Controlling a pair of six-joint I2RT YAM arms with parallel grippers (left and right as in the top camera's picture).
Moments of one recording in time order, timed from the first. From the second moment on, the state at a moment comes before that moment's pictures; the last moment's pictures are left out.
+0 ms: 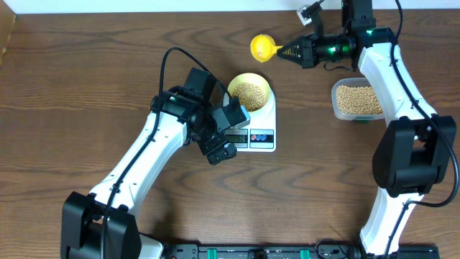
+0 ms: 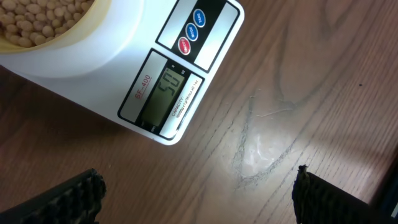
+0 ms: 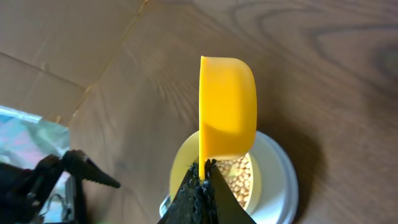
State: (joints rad) left arm -0.38 1.58 1.20 -0.97 0.36 0.69; right arm 0.10 2.09 1.80 -0.68 -1.01 -0.14
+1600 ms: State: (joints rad) left arm -0.38 1.58 1.20 -0.97 0.36 0.69; right arm -0.03 2.09 1.80 -0.97 -1.21 -0.32
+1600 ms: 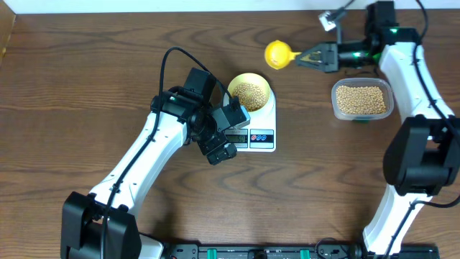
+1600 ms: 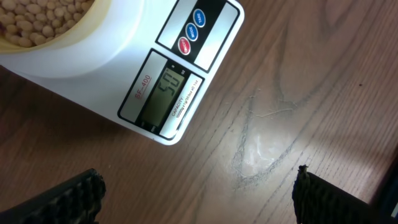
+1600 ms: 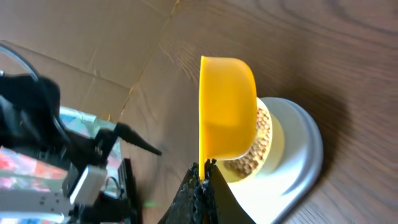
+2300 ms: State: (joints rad) left arm -0.38 1.58 1.20 -0.97 0.36 0.69; right arm -0.20 2.09 1.80 -1.40 -1.15 -1.08
